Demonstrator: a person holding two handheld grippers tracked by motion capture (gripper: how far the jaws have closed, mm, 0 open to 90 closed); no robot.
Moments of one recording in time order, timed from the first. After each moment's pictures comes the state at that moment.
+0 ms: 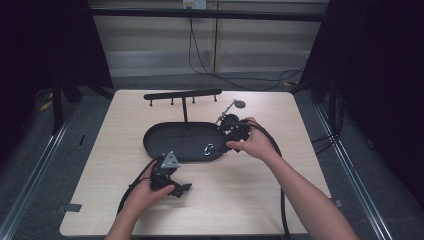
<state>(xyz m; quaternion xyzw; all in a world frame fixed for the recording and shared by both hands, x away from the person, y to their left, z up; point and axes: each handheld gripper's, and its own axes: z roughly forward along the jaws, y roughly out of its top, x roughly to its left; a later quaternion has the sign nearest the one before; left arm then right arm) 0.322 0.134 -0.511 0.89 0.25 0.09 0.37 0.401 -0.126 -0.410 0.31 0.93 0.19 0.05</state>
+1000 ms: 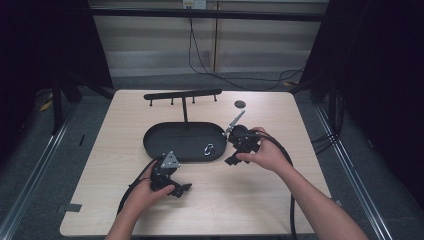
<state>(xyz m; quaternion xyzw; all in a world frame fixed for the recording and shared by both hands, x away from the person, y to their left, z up) 0.322 0.134 -0.511 0.89 0.25 0.09 0.37 0.367 -0.147 -0.415 0.29 0.94 0.18 0.05</state>
